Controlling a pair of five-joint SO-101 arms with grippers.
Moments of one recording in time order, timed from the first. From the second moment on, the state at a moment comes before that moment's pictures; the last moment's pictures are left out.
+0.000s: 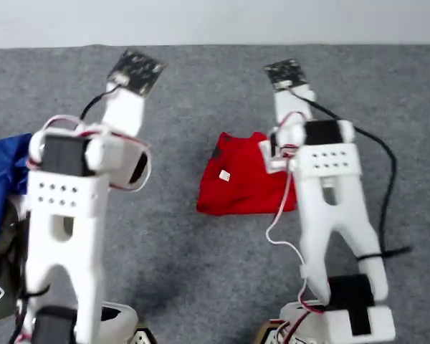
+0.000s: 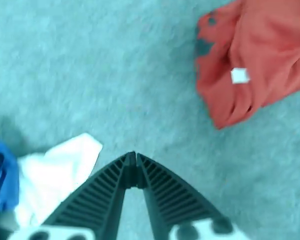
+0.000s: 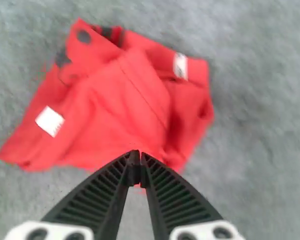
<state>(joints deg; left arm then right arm) 3.9 -19.6 -1.5 99.3 -8.0 -10.1 -5.9 7.0 72.4 10.7</state>
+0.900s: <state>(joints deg) -10.5 -31.1 13.8 99.3 -9.0 -19.0 27.3 -17.1 72.9 17.6</state>
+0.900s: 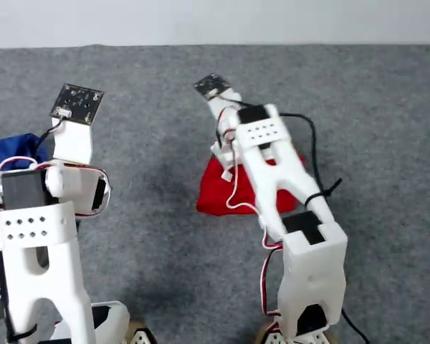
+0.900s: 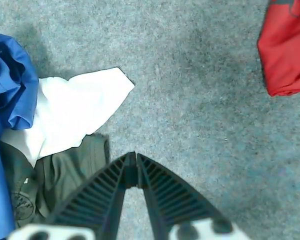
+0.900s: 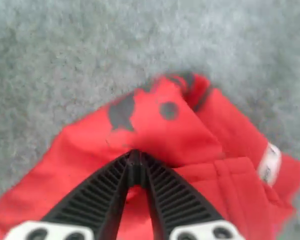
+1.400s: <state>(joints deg) -10.5 -31.1 14.2 99.3 -9.0 -11.5 26.1 -25.2 100.5 17.6</state>
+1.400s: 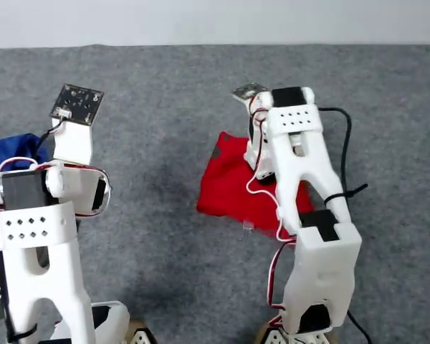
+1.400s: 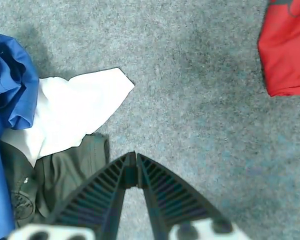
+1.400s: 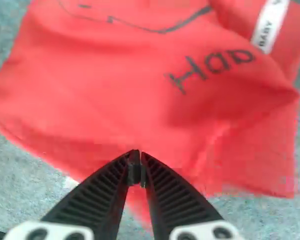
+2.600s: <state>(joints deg) -10.5 -31.3 19.6 99.3 -9.1 -26.8 42.3 -36.1 66.5 27.7</state>
